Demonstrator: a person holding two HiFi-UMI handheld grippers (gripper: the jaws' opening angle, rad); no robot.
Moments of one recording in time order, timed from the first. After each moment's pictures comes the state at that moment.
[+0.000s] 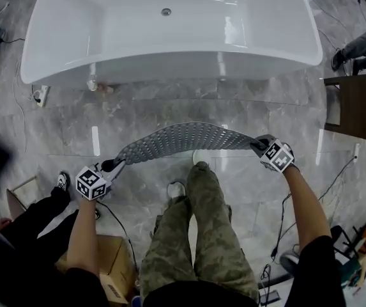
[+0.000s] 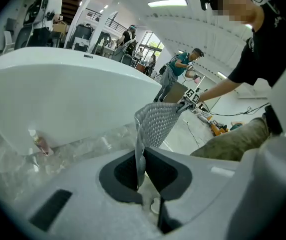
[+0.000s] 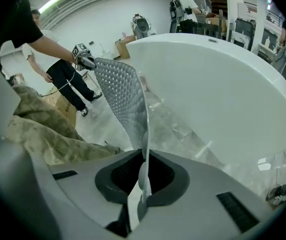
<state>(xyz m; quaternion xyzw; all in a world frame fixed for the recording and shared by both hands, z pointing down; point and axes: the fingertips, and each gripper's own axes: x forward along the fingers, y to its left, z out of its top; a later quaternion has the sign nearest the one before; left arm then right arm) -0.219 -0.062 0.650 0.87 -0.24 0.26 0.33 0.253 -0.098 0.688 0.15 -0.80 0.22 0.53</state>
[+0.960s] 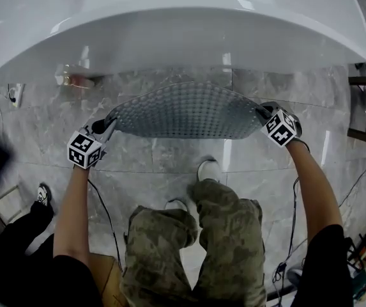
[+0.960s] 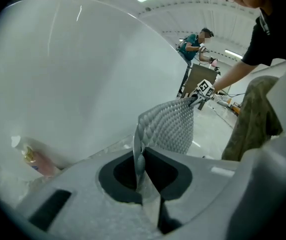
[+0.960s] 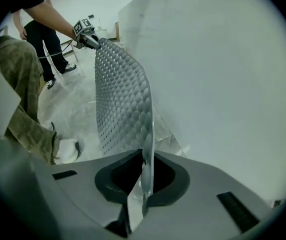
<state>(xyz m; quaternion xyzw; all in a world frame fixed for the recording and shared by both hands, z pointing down) -0.238 -0.228 0.916 0.87 -0.32 0.31 0.22 0.242 -0.246 0.951 0.21 -0.78 0.08 0.59</state>
